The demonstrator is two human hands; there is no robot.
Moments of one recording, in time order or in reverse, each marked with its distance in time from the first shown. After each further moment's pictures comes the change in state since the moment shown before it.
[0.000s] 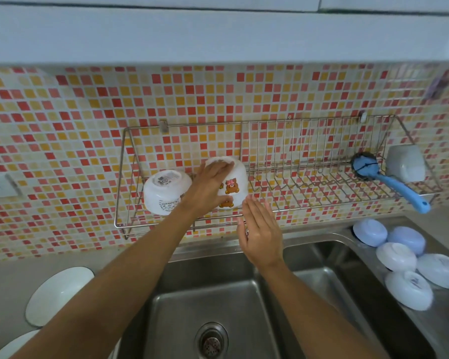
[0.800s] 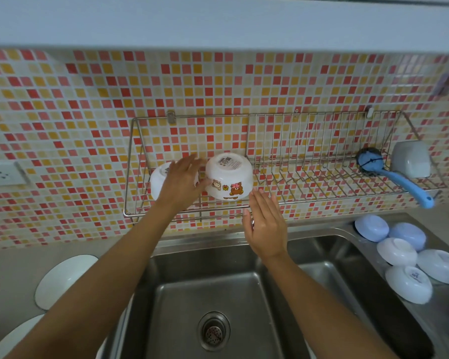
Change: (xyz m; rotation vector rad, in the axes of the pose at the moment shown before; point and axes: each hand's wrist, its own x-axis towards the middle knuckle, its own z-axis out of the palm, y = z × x) left_hand -0.044 -0.041 -0.024 0.032 0.044 -0.239; right_hand 0.001 -0.006 -0.004 -0.002 0.020 0.040
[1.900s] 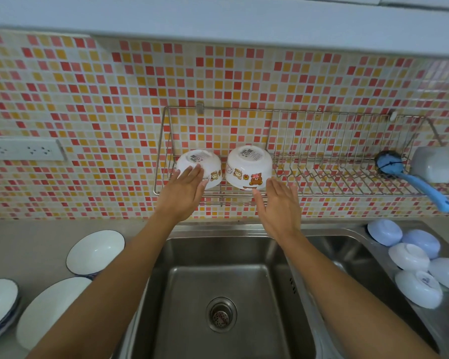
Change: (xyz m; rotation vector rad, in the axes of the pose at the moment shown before) left_hand -0.080 -0.020 -0.017 0.209 -0.142 -0.104; right_hand 0.032 -0.023 -0.024 -0.154 -0.508 0.179
